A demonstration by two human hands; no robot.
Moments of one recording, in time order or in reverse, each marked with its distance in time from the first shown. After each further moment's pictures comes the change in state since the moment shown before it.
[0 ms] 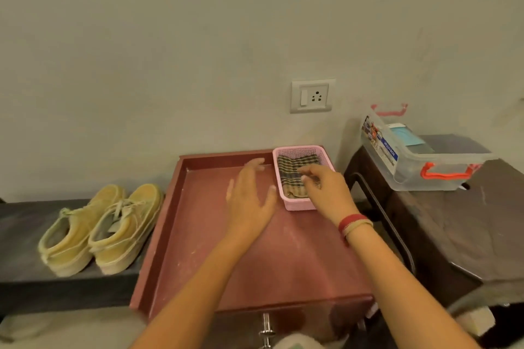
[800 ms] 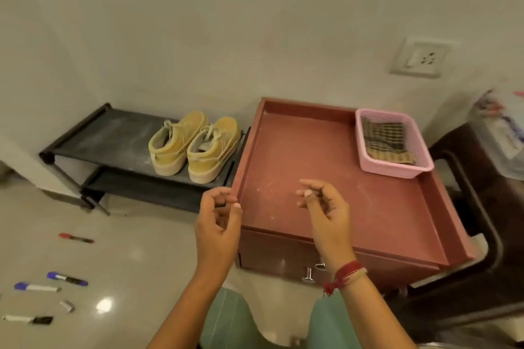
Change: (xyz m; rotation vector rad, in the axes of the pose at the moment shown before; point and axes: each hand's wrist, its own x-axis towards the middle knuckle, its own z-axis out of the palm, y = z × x) left_hand -0.167 -0.079 -0.136 -0.272 0.388 -0.433; right_hand -0.134 -0.086 0.137 0.746 -0.014 0.022
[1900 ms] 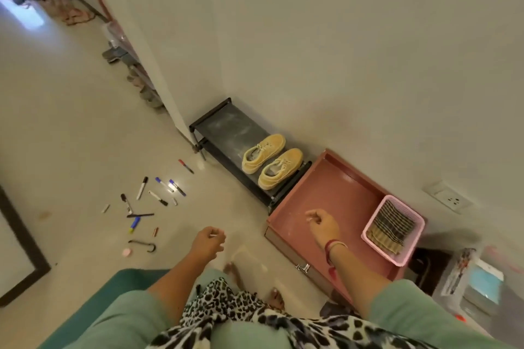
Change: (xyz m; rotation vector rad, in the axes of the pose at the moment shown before) left_hand -0.001 0.244 -0.130 0.149 0.163 -1.166; right_hand 0.112 -0.226 0.023 -0.680 -0.724 0.517
